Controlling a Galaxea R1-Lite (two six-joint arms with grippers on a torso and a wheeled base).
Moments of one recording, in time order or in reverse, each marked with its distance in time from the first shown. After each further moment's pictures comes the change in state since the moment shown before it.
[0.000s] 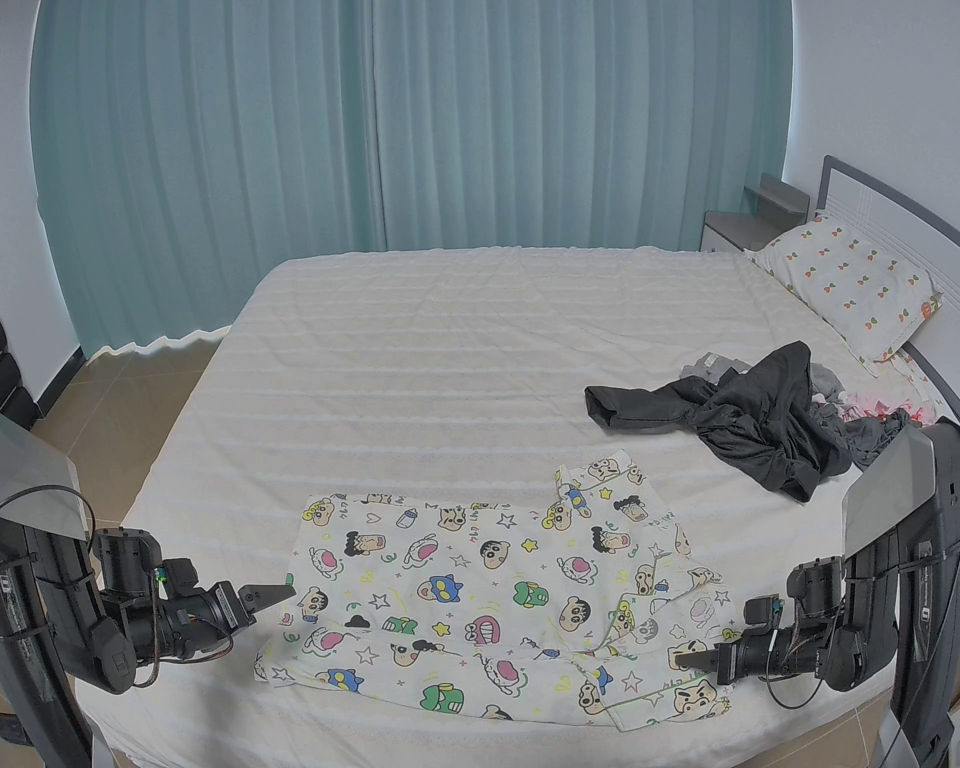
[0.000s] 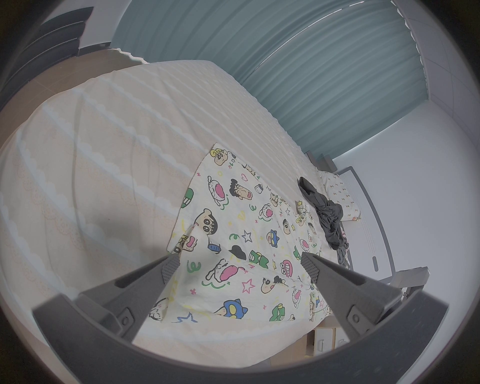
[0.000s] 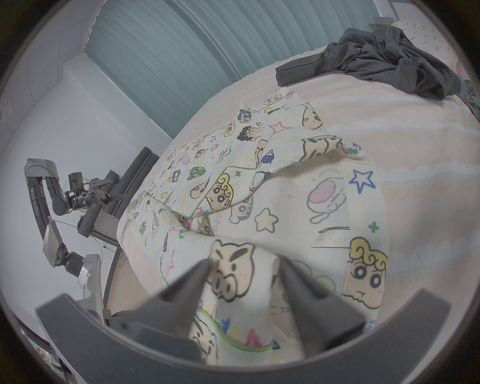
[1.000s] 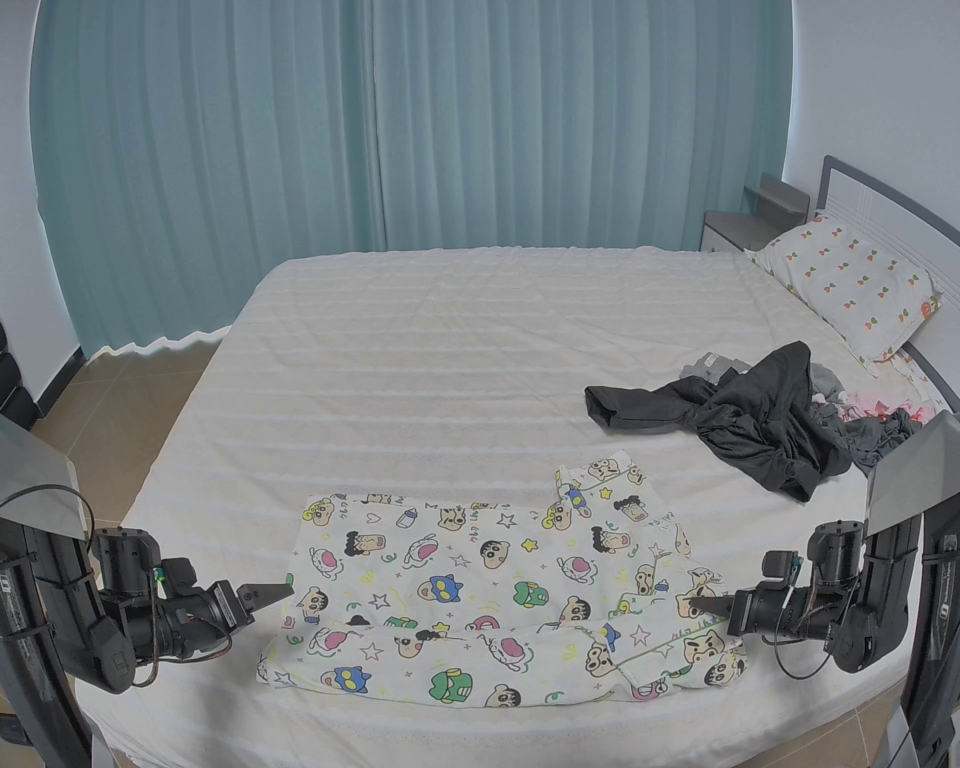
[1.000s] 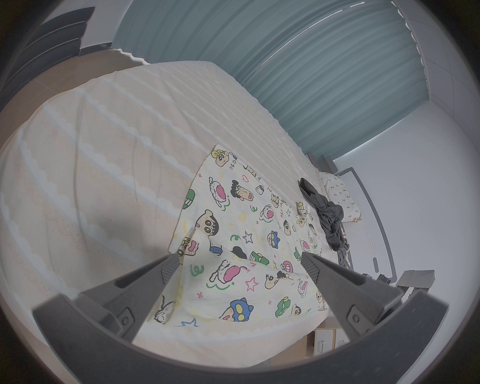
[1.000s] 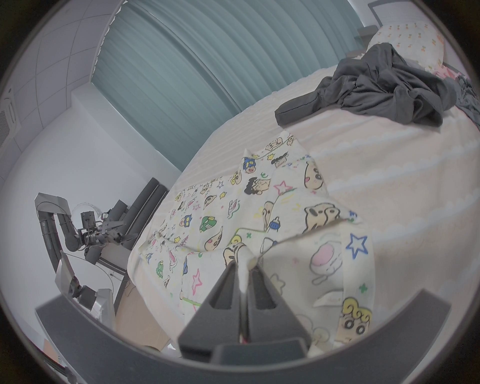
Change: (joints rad) left arm 0.007 -0.001 0.000 -0.001 0.003 -0.001; right arm -0.033 -0.113 -0.077 -0.055 0.019 0.169
